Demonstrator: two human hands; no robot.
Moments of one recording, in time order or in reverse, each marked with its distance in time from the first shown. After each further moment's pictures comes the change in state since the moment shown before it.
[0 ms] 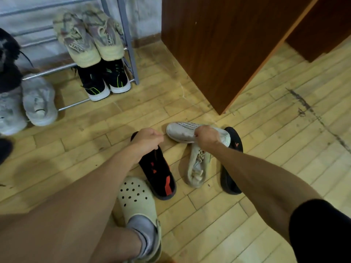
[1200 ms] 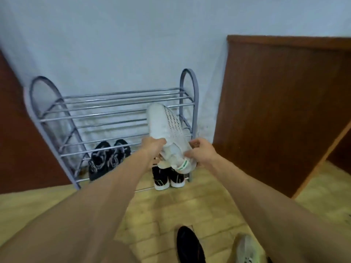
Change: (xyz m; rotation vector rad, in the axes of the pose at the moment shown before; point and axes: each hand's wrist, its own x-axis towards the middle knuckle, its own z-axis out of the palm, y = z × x) left_hand -0.113 0.134 -0.225 -0.544 0.514 0.231; right_hand -0.041 -0.173 -0.304 1.183 0.108 -0.240
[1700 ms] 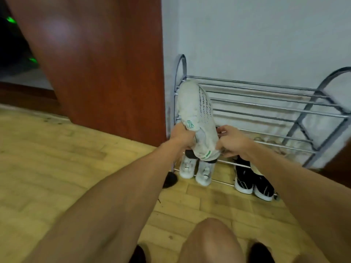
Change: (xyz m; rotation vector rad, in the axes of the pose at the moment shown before) left_hand 0.007 -0.059 -0.237 -0.074 0.335 0.032; right_hand -0.016 -0.106 0.230 -0.283 -0.477 -0.139
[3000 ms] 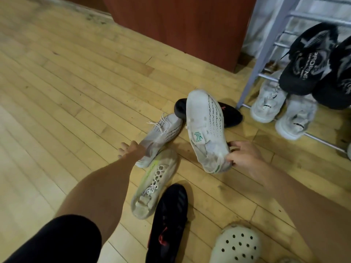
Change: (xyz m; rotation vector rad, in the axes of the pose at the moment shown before) left_hand 0.016 -0.393 -0.210 0.663 0.376 -0.930; right_hand 0.092 0.192 0.268 -0.279 -0.318 0.275
